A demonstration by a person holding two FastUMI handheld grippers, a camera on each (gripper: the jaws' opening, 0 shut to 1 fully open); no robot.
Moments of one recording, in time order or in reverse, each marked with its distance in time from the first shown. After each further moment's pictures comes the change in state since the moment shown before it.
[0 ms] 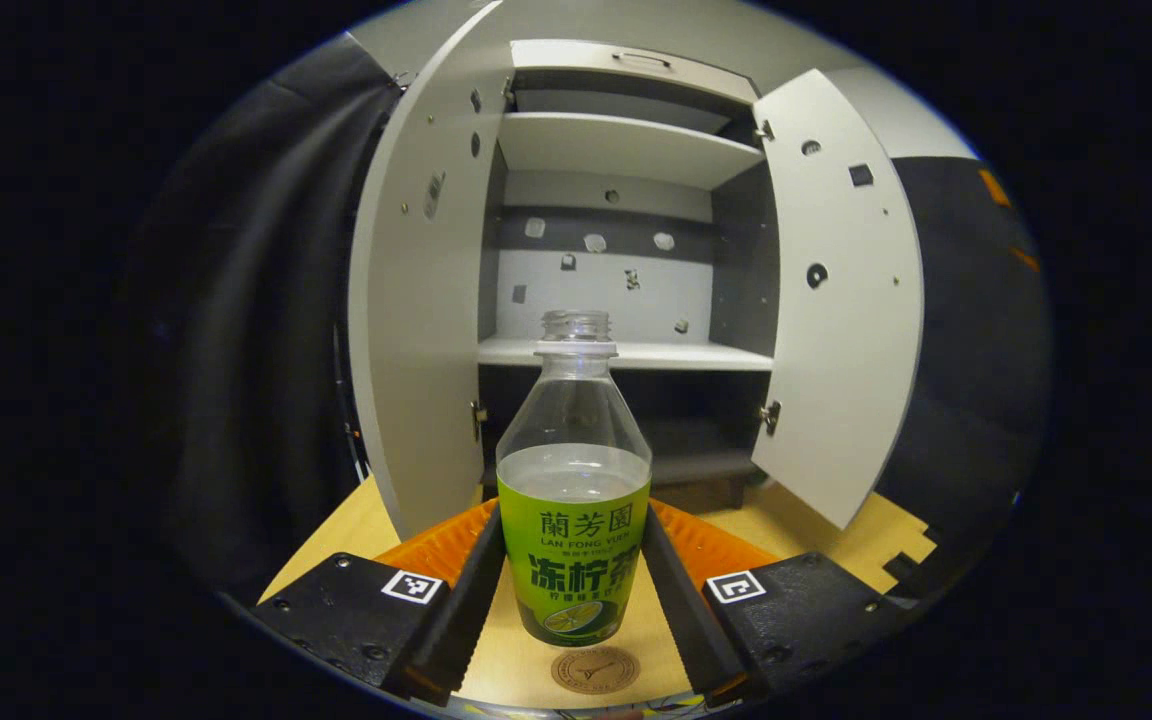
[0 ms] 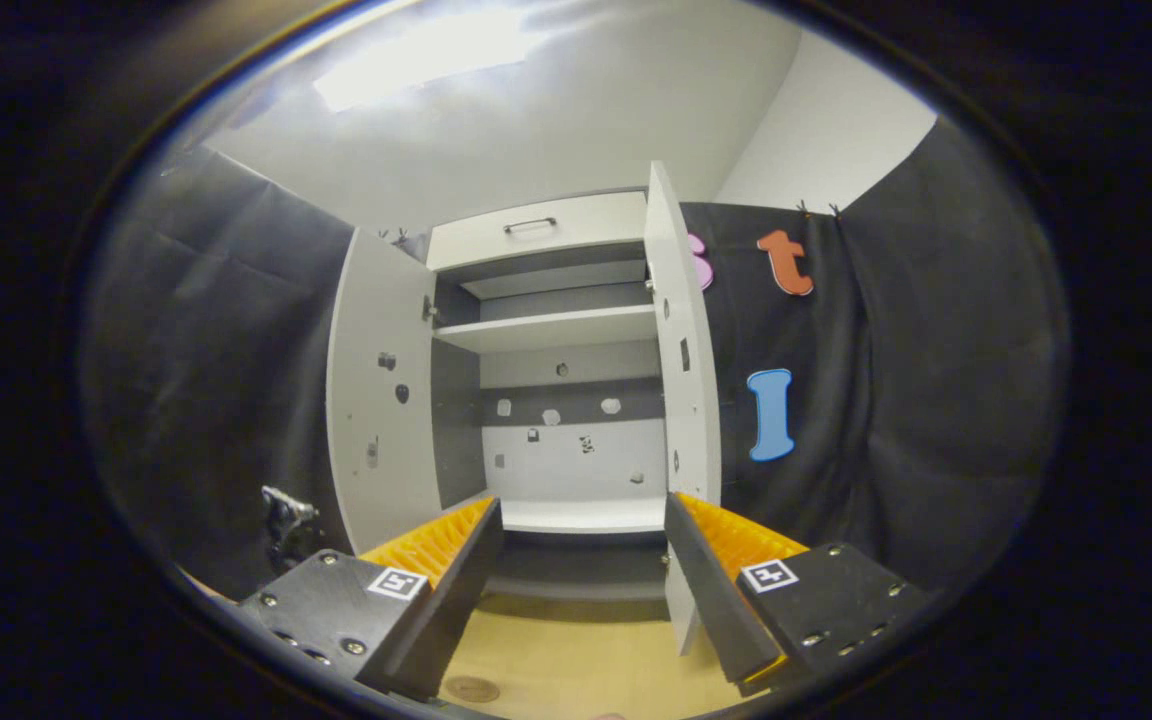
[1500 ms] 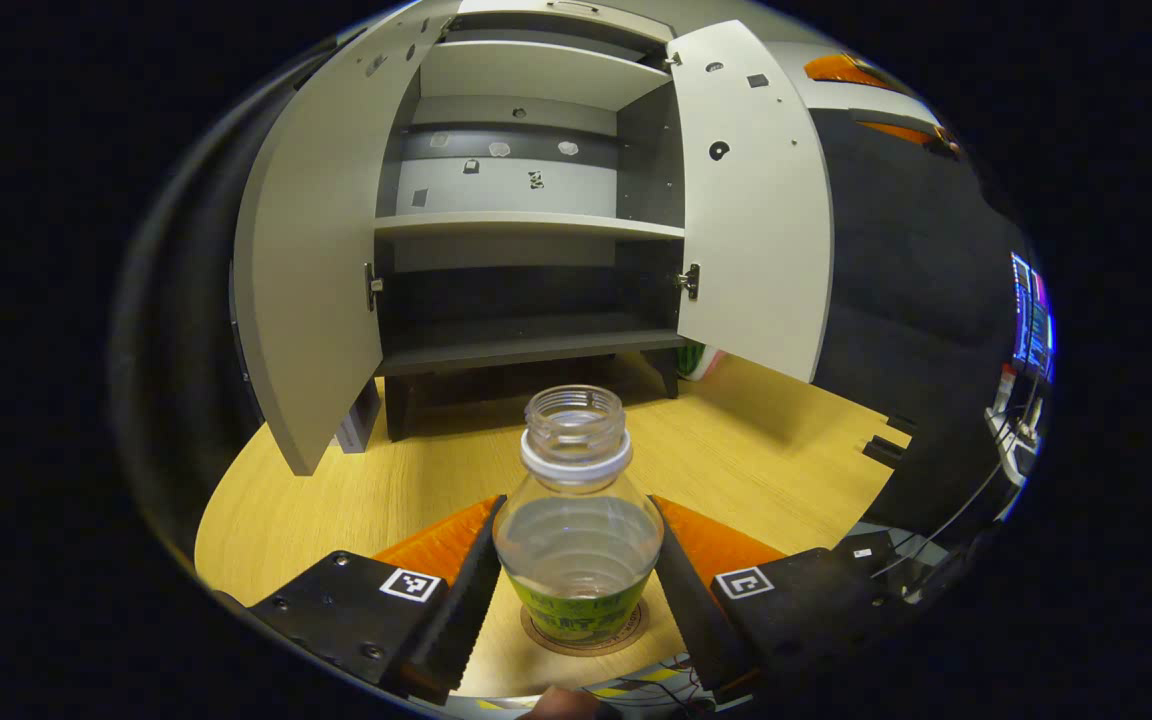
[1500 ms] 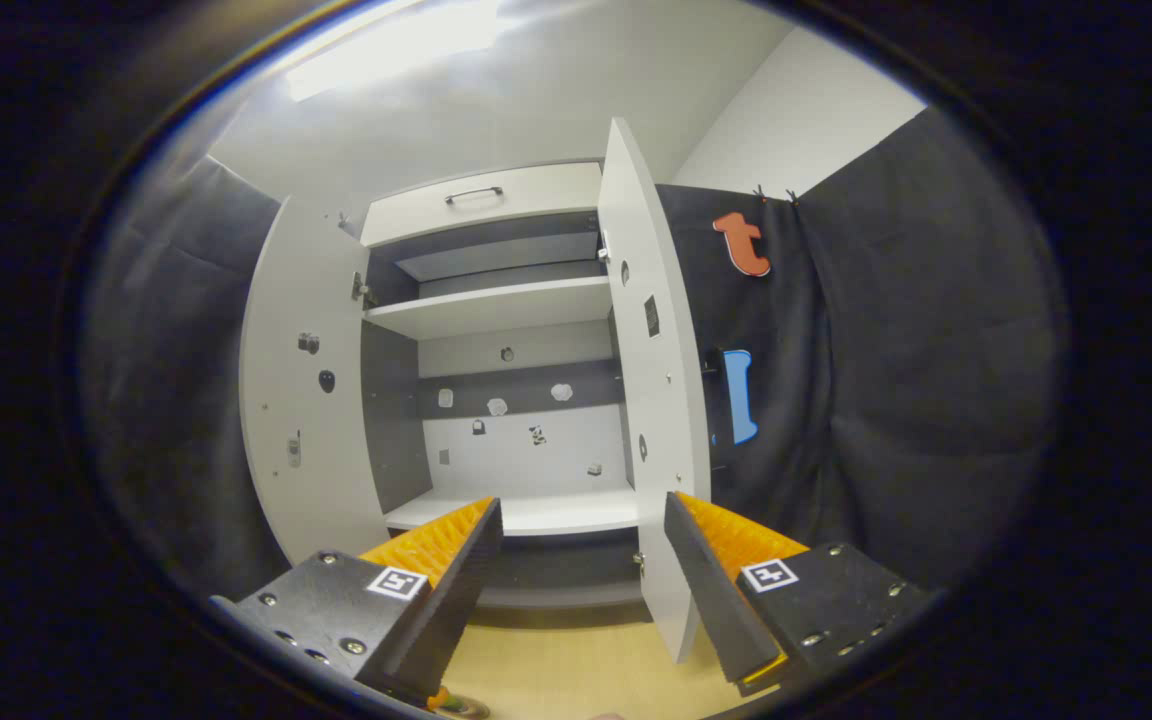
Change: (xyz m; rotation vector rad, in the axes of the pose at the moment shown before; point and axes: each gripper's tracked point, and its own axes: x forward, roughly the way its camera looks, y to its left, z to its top) left arm 0.012 -0.020 -0.134 0.043 0.150 -0.281; right arm 0.057 -0.017 -0.031 0.042 -0.010 -0.151
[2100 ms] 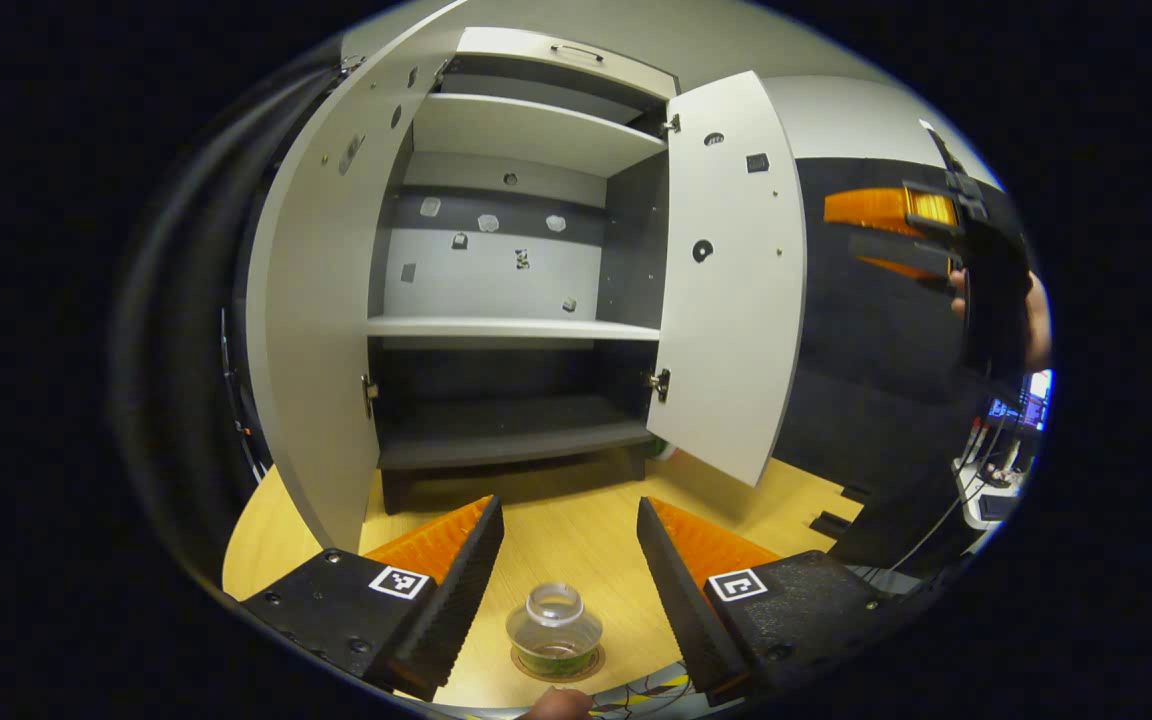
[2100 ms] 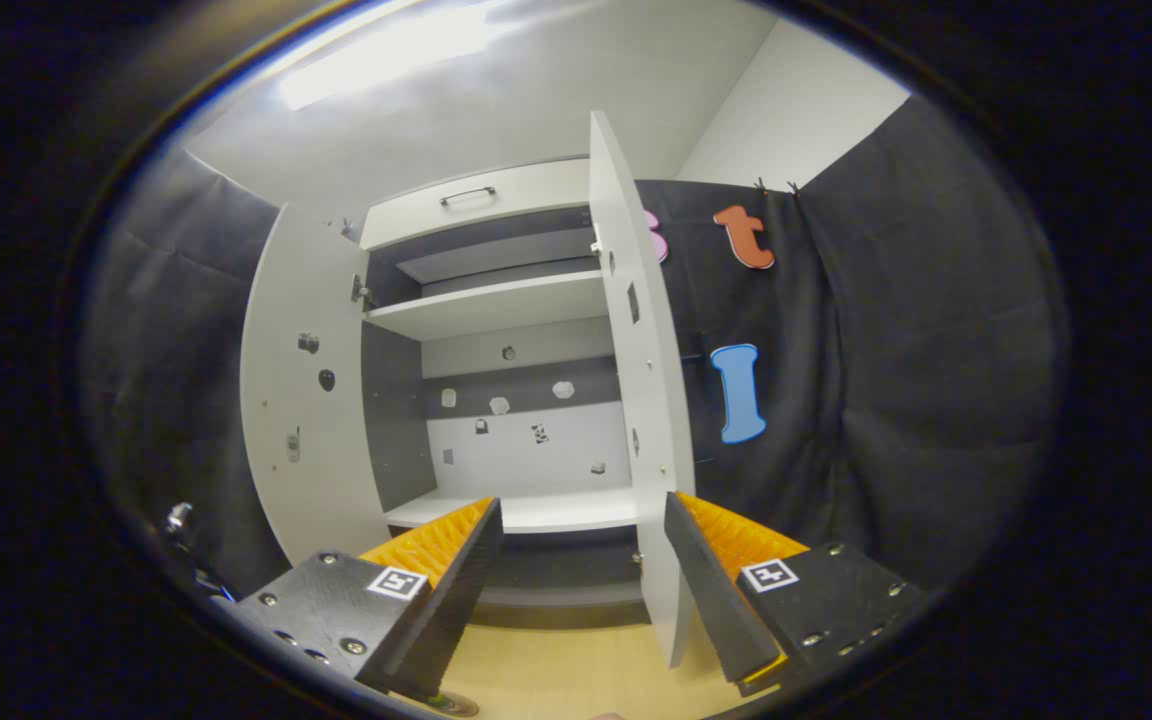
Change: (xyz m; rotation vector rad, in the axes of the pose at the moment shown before) left arm -0.049 -0.023 0.143 -0.002 -0.173 -0.039; right arm 0.001 -0.040 -0.009 0.017 0.001 0.042
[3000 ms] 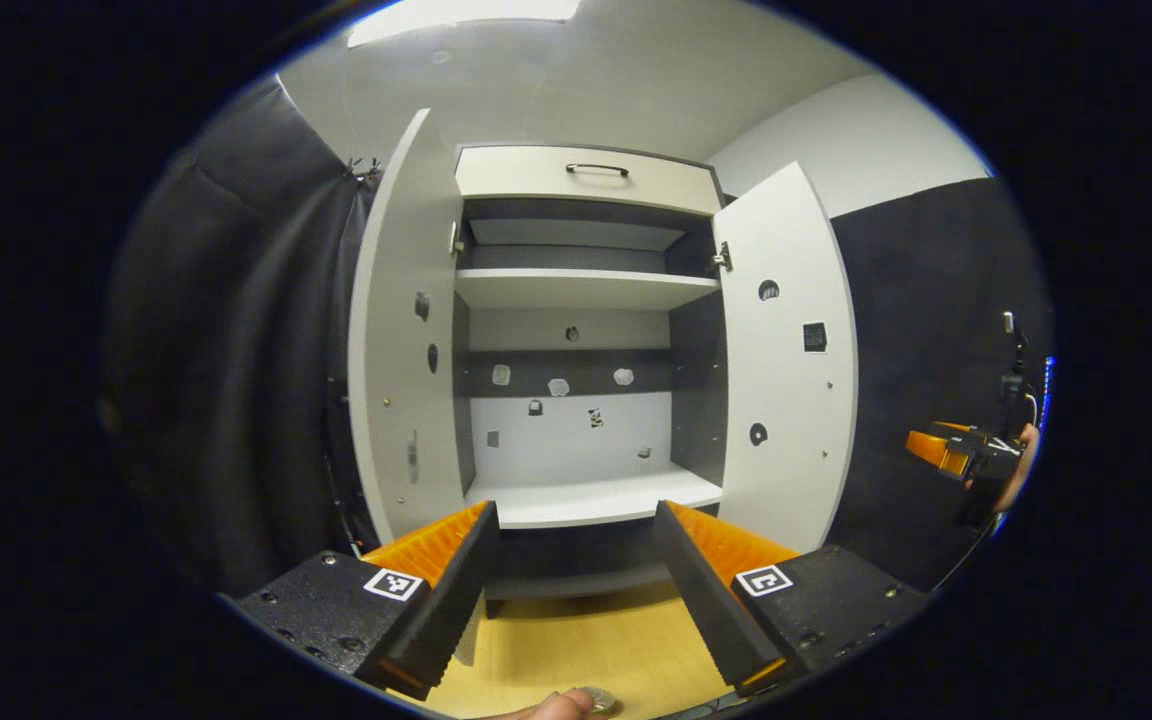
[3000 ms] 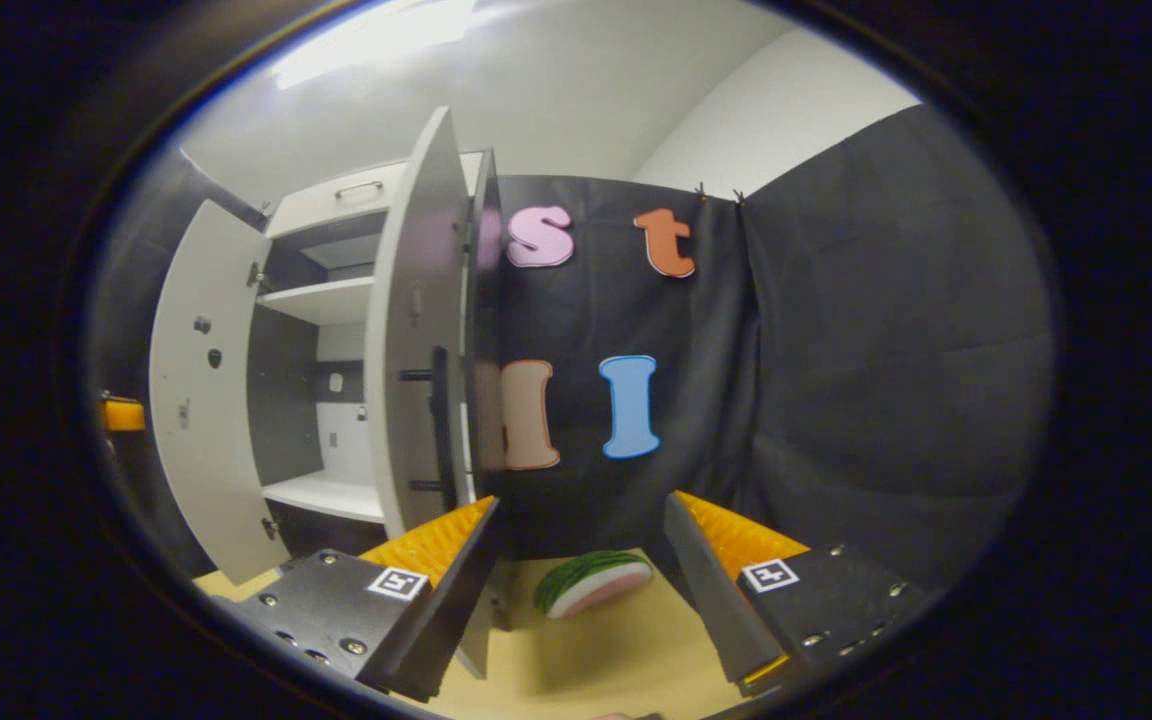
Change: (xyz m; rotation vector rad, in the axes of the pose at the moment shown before) left arm -0.058 0.011 0.233 0.109 -0.195 0.288; right arm 0.038 -0.218 0.024 -0.096 0.014 -0.193
